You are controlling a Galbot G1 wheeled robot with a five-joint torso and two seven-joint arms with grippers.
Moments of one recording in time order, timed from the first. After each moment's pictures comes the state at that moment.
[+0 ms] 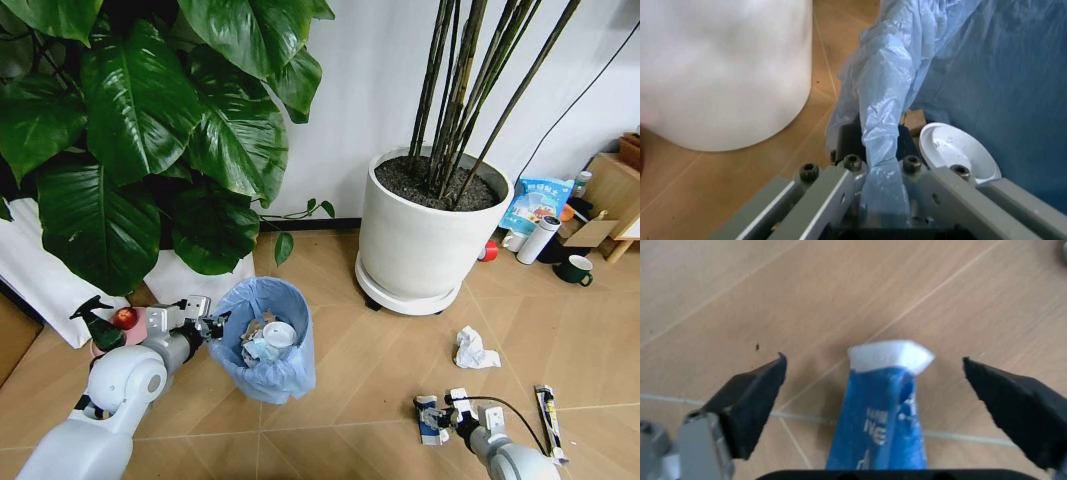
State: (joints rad) left arm 1.21 -0.99 -0.46 -1.97 -0.70 0.73 -0.06; right arm -1.44 1.18 0.50 1.46 0.35 -0.30 -0.24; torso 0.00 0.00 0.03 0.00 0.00
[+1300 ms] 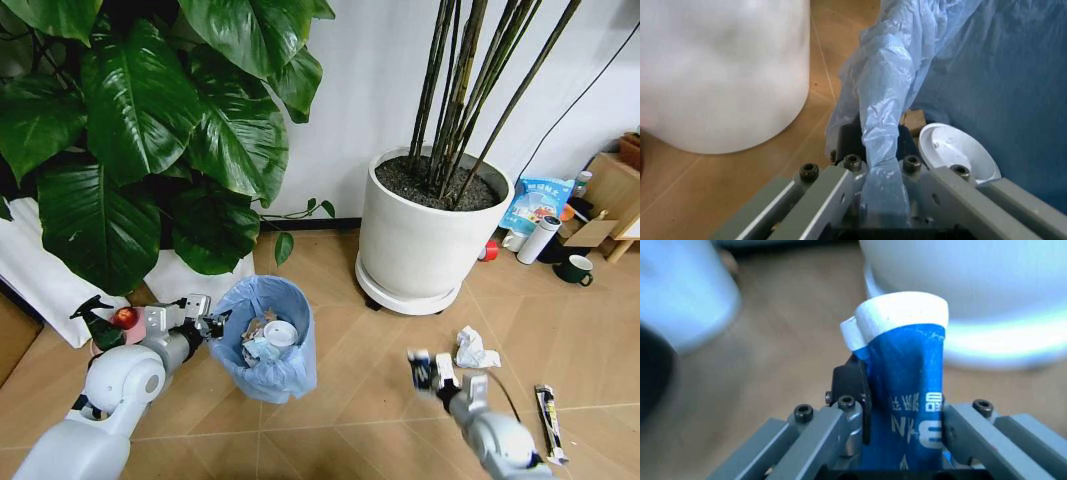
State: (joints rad) left arm 1.21 -0.98 -0.47 -1.99 -0.72 0.73 -0.06; right arm -1.30 1.16 0.47 1.76 0.48 -0.30 -0.16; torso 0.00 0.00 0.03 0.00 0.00
